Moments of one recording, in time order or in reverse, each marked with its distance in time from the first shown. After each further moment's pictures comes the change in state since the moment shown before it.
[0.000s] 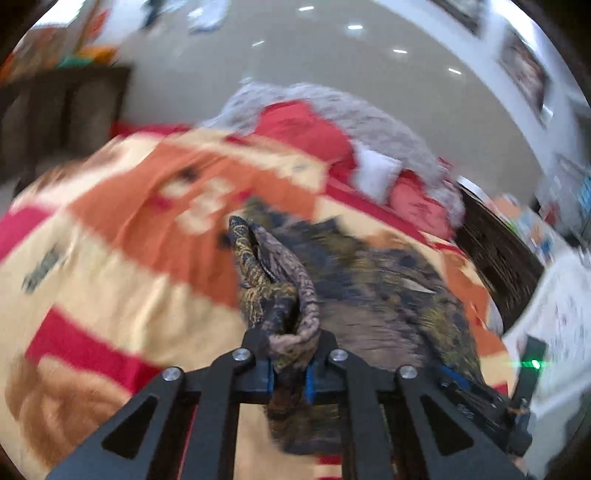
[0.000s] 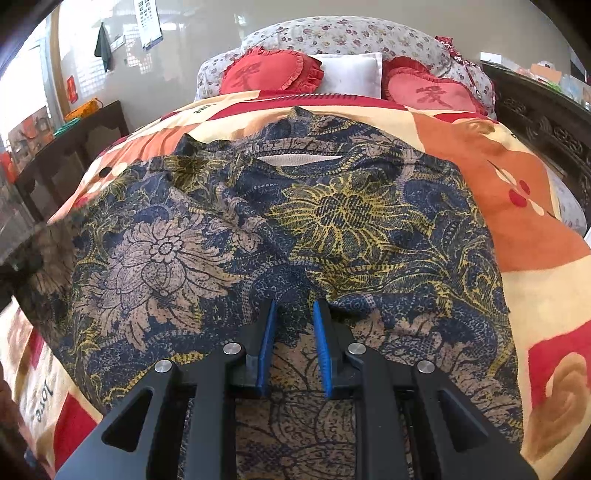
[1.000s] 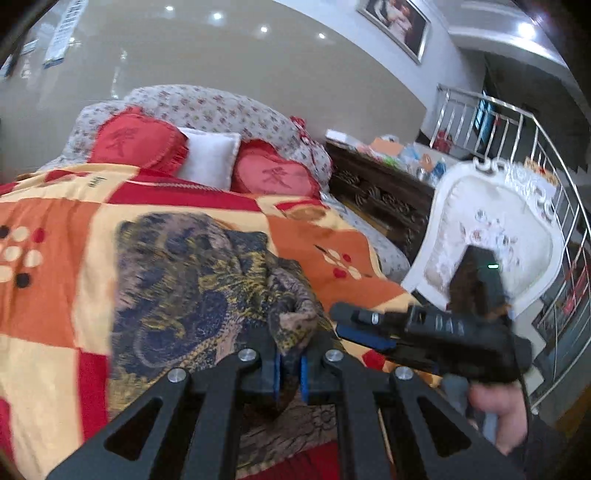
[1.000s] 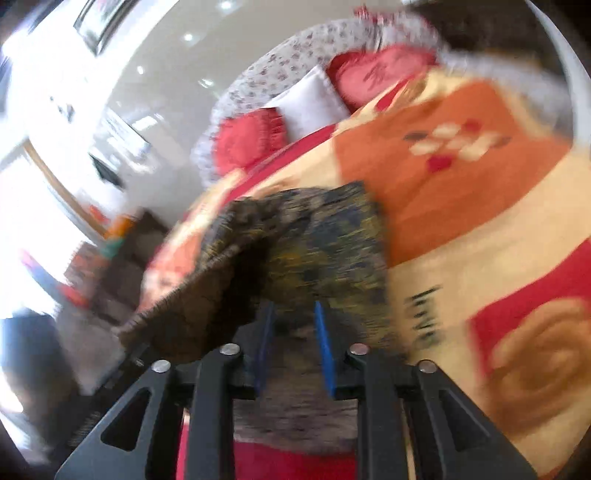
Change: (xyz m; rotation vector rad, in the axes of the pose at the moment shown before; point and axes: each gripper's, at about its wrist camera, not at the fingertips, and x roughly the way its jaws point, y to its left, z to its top) left arm 0.006 -0.181 -0.031 0.267 0.042 -0.375; right arm -0.066 -0.138 0.003 0.511 -0.076 0.470
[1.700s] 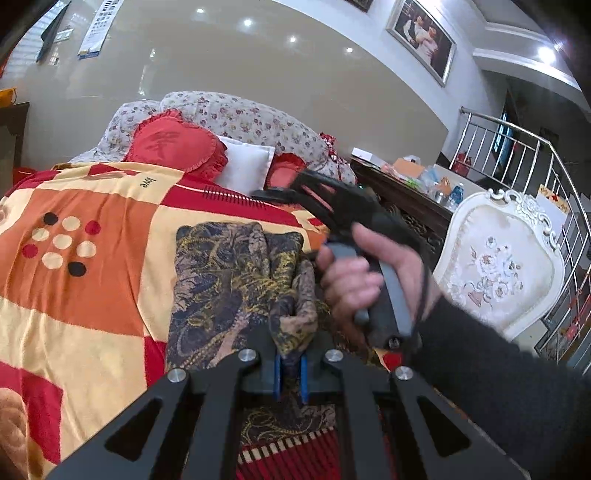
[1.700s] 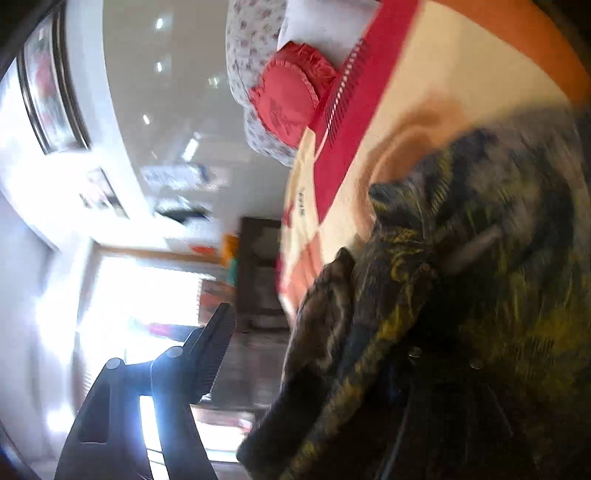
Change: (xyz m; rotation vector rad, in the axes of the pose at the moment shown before) left arm -0.050 0.042 0.001 -0.069 -0.023 0.048; right arm 0.195 0.054 0.087 0.321 0.252 0.331
